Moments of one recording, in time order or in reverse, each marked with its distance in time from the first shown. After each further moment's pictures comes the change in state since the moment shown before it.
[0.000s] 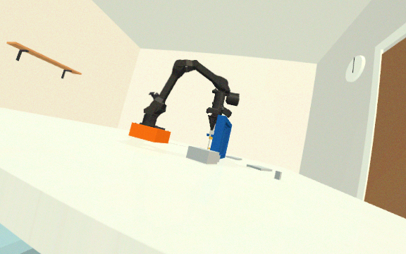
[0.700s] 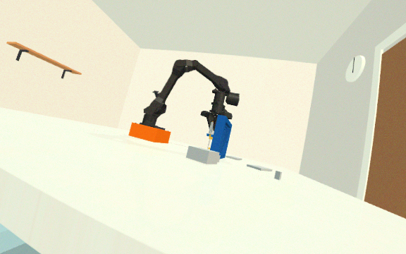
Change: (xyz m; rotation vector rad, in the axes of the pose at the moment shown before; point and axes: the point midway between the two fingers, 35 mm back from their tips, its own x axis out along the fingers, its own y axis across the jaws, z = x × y) arm 0.000 0.001 0.000 -0.974 0.000 0.004
